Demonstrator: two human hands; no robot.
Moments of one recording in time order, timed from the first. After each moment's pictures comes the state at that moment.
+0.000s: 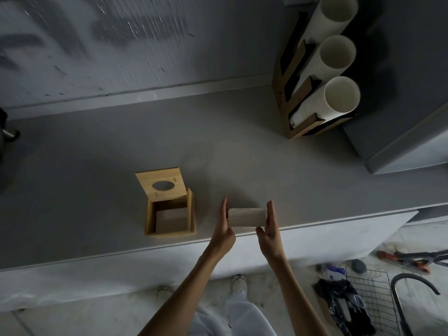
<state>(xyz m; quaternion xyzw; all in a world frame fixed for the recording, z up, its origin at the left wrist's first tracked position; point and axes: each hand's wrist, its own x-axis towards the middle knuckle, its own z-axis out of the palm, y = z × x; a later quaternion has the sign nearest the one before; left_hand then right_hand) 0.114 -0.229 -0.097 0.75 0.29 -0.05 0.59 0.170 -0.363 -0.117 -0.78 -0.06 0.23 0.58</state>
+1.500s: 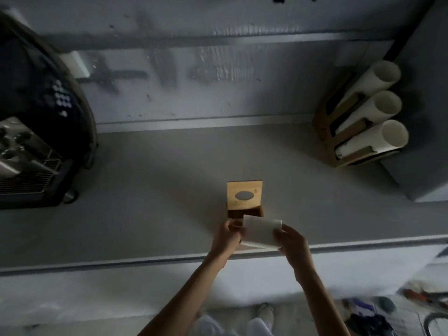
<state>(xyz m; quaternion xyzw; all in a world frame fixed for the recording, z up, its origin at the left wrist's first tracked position) -0.008 -0.069 0.005 0.65 0.40 -0.03 0.65 0.065 -0.243 -0.010 -0.78 -0.01 0.24 0.58</state>
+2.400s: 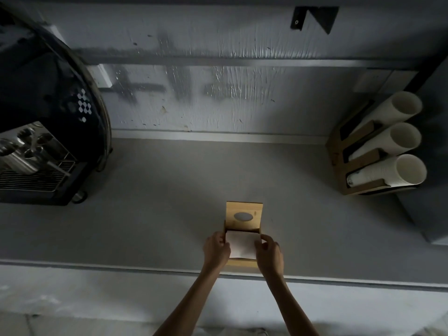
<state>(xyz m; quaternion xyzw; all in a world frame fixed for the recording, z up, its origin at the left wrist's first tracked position) 0.018 -0.056 -0.026 0.74 0.48 0.04 0.47 0.096 -0.178 -0.045 -0.89 -0.06 0.20 0.40</state>
